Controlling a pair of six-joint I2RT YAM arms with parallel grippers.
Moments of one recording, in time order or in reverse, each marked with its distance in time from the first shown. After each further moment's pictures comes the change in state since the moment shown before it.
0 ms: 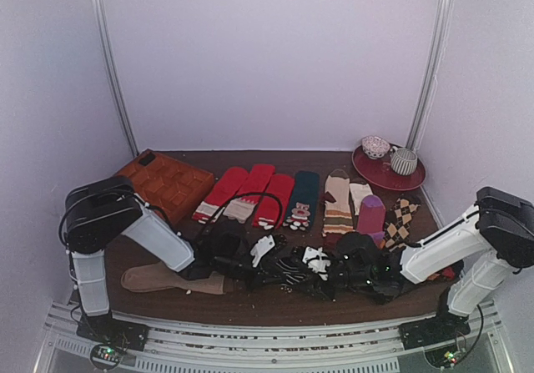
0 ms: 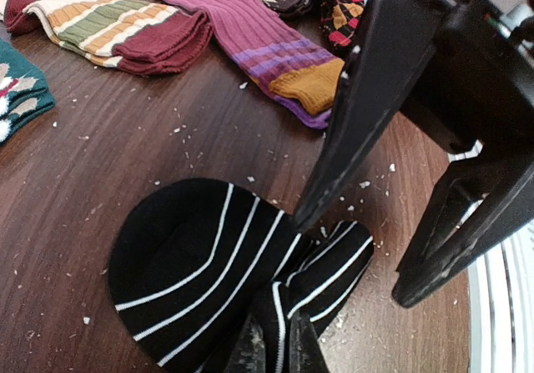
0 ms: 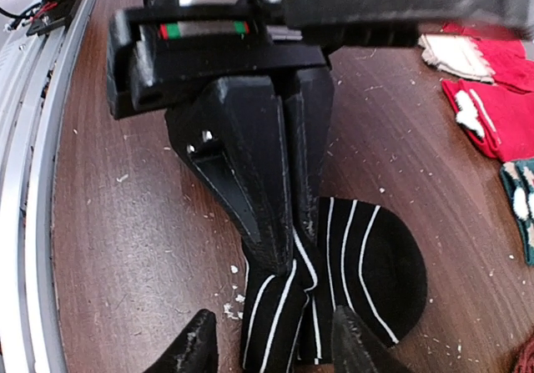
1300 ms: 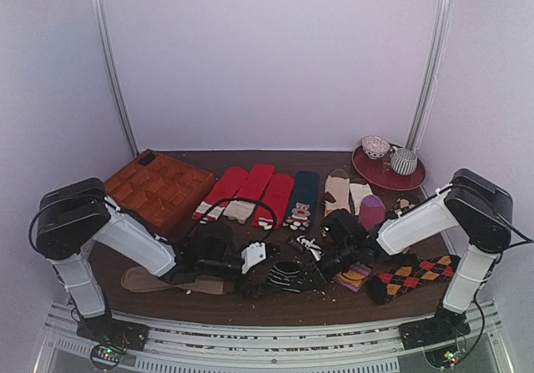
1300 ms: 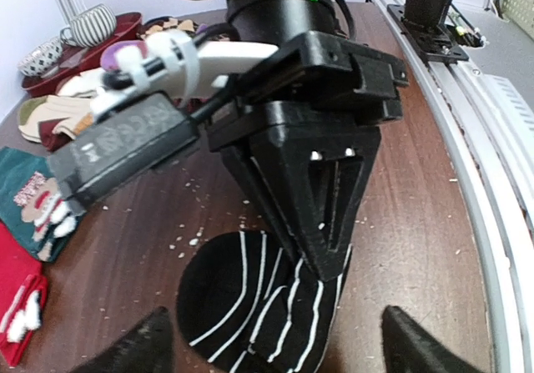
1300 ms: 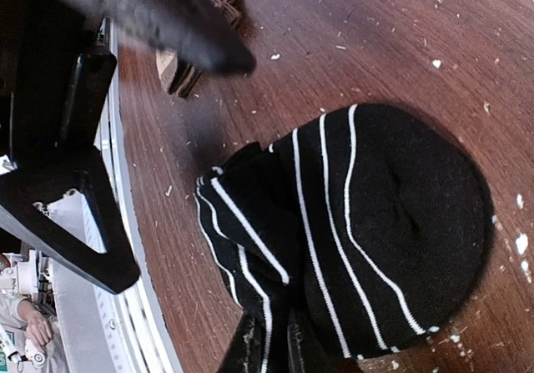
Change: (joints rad) left arm -0.035 -0.198 -0.125 0.042 -0.109 0.361; right arm -0.204 0.208 0.254 -0.372 -0.545 0.419
